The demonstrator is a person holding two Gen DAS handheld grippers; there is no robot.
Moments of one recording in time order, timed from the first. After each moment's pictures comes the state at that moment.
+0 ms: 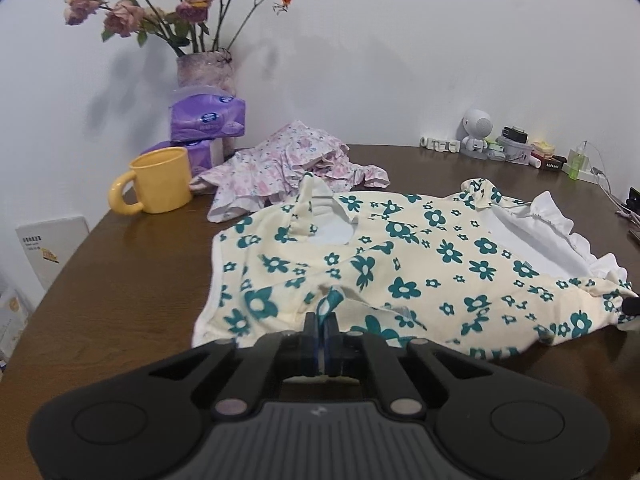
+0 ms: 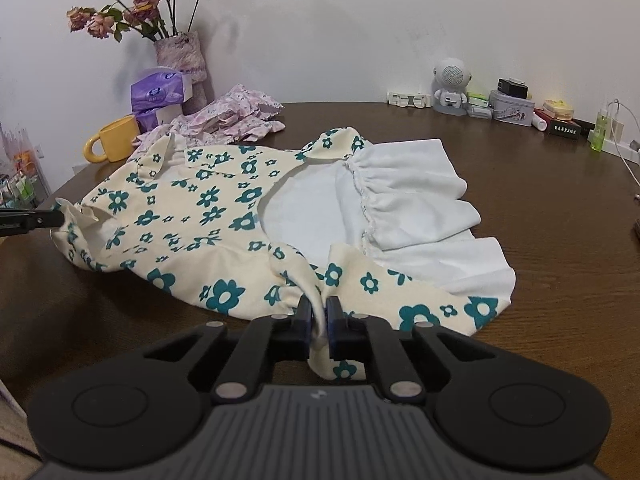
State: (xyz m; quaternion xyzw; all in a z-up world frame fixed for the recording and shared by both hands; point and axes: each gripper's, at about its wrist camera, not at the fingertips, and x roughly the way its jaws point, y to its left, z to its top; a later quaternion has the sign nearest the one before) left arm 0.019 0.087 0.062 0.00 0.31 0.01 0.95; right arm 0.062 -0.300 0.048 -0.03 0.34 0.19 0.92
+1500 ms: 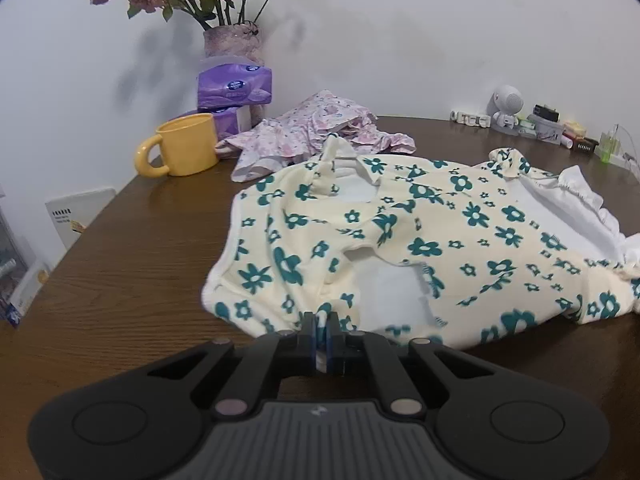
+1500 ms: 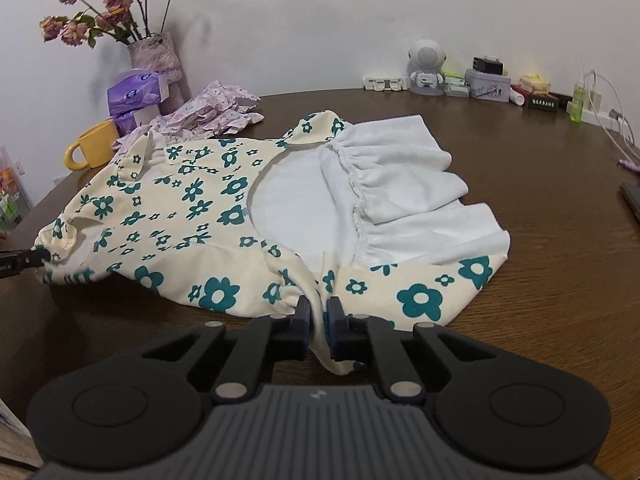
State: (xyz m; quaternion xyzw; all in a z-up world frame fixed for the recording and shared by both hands) left arm 0.013 0.072 0.040 0.01 0.34 0.07 0.94; right arm 0.054 -0.296 0.039 0.00 0.35 0.15 0.92
